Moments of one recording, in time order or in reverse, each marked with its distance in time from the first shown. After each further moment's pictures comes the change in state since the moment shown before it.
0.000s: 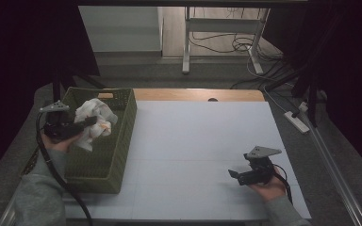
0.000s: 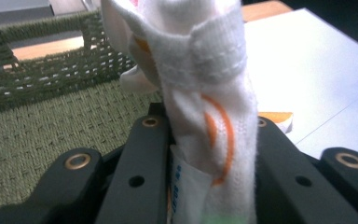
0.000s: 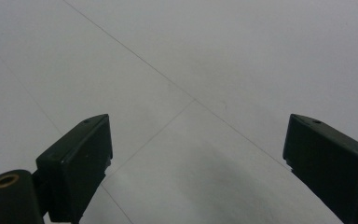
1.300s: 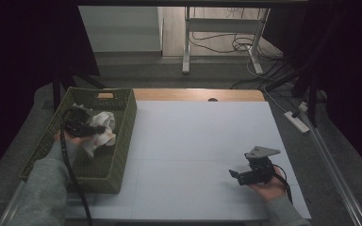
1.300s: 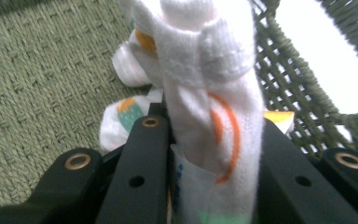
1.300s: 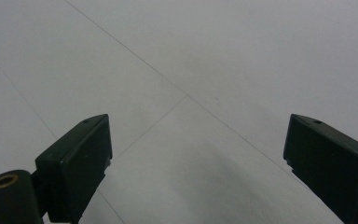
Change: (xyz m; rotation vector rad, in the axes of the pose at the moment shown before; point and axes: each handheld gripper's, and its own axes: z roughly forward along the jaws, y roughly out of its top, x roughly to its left) left arm 0.034 -0.009 0.074 0.381 0.034 -0.009; right arm 0.000 0.000 0.001 0.018 -0.029 -0.023
